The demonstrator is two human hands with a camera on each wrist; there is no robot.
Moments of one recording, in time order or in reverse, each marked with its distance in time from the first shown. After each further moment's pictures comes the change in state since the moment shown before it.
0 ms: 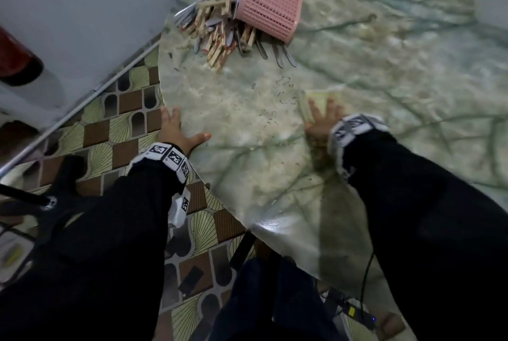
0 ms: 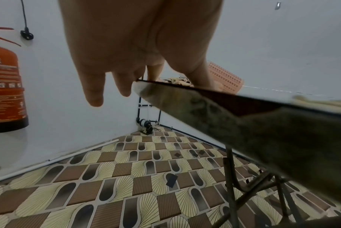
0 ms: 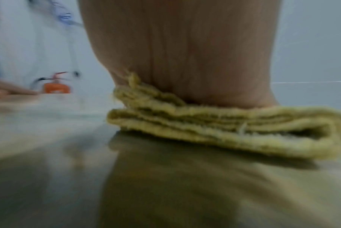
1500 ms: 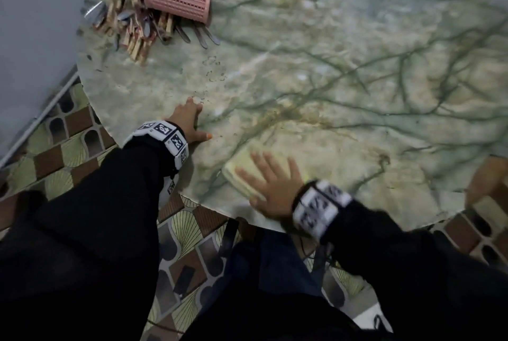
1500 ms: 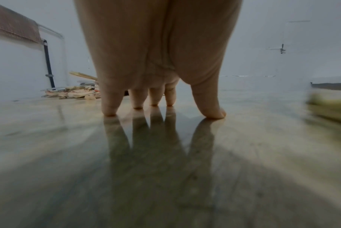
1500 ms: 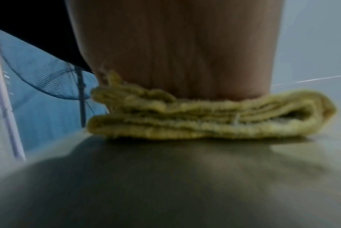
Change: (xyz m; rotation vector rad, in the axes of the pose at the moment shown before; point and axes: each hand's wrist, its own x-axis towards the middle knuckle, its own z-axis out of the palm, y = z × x) left_hand -0.053 0.110 0.054 0.442 -0.293 0.431; right_hand -0.177 0.019 0.090 -0.164 -0.013 -0.267
